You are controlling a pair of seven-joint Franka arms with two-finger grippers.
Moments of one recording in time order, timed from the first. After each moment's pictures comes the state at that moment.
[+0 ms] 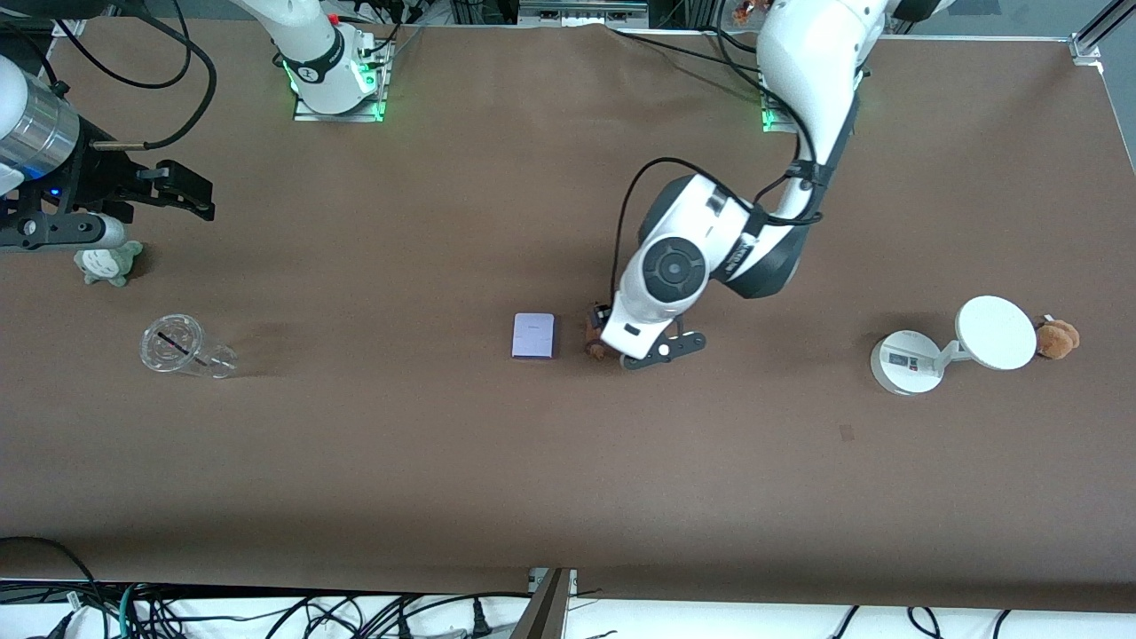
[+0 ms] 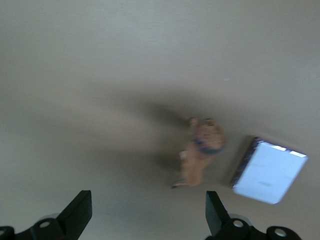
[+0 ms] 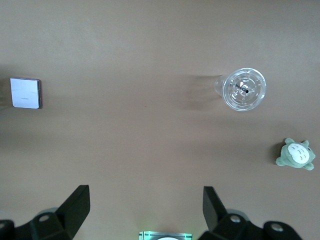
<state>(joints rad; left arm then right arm) -0.61 0.75 0.01 -1.29 -0.18 1.93 -0.88 0.25 0.14 -0.12 -1.38 0.01 1.41 0.08</state>
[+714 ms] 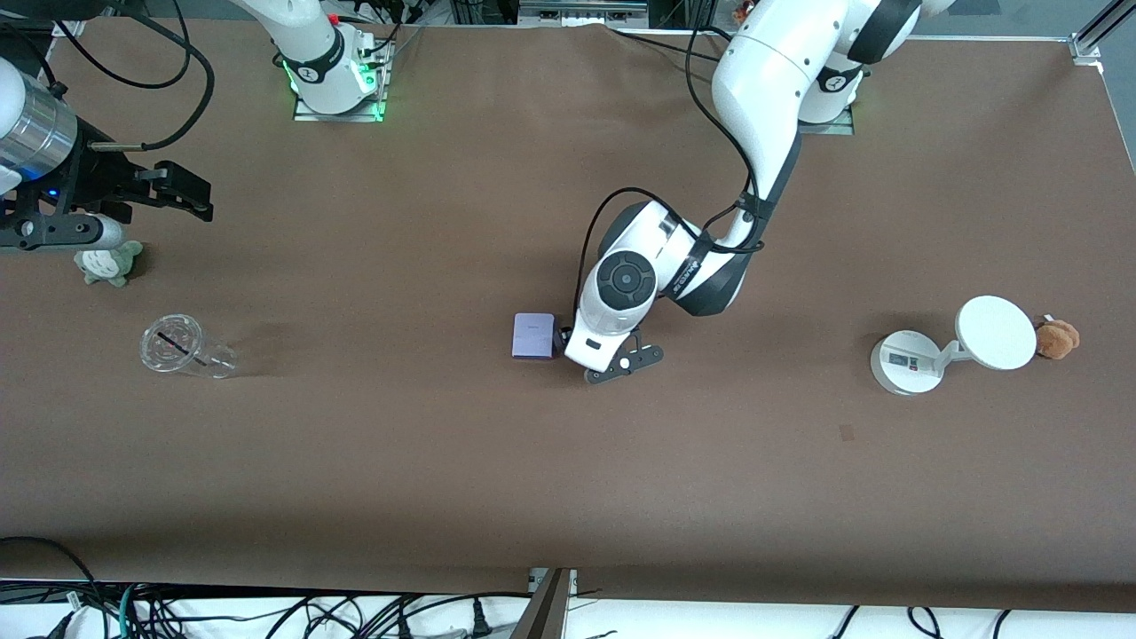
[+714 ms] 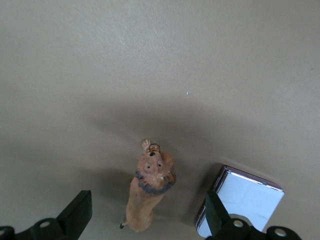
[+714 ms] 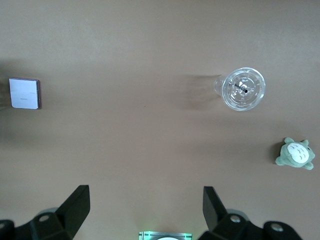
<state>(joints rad) -0.65 0.90 0.01 -1.22 -0.18 2.08 -0.94 0.25 0.14 -0.13 -1.38 0.01 1.41 0.08</state>
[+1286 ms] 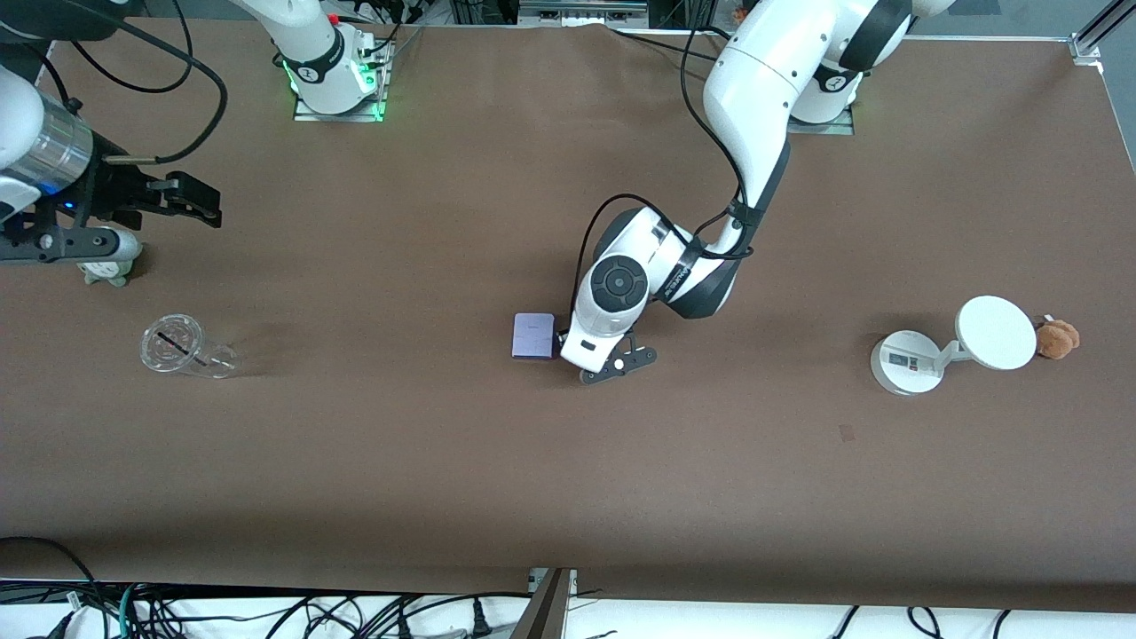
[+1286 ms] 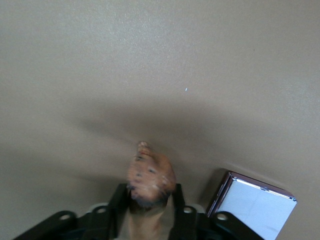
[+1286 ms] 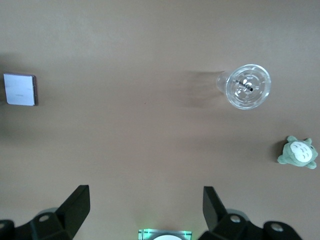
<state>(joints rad) -0.66 0.93 0.01 -1.22 -0.18 2.11 -0.94 0.25 0.17 -0.12 -1.39 0.01 1.41 0.08</state>
